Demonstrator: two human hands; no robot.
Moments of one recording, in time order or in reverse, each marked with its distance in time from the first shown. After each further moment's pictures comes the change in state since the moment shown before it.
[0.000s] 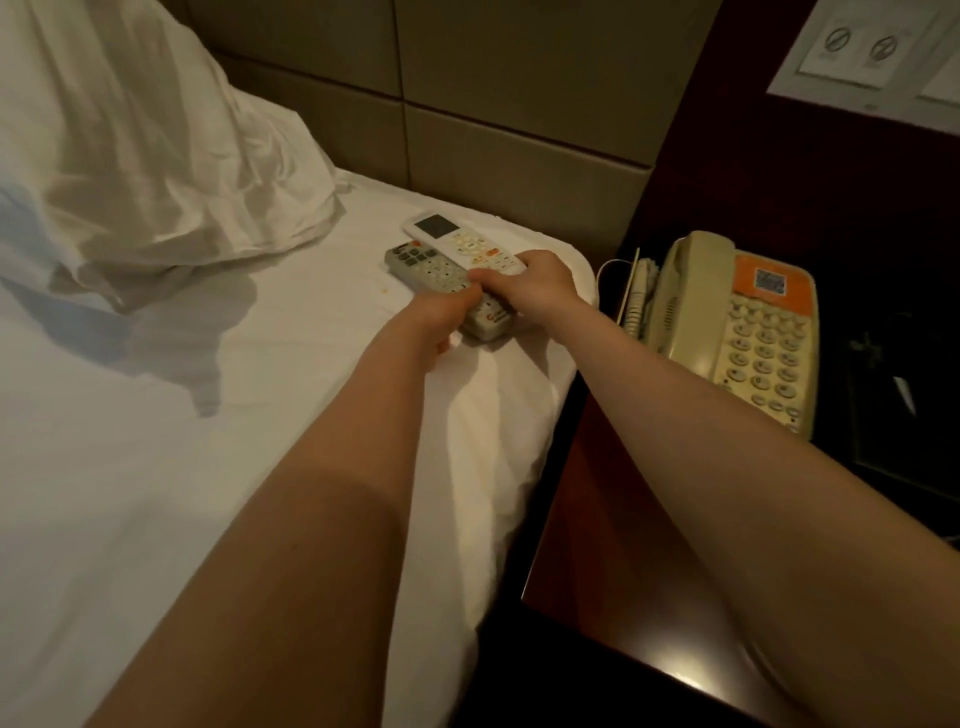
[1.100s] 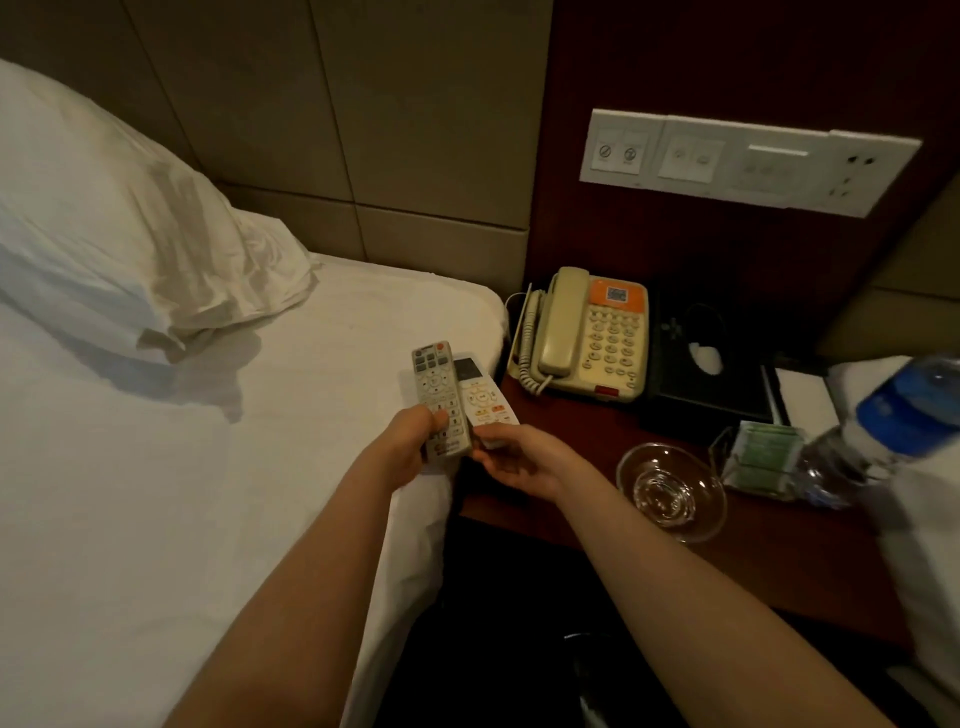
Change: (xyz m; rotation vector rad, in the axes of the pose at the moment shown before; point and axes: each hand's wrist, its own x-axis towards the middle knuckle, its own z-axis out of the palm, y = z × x) left_hand -0.143 -0.065 0.024 -0.208 -0.166 -0.075; right_hand -0.211 0.064 -0.035 0.955 -0.266 0.565
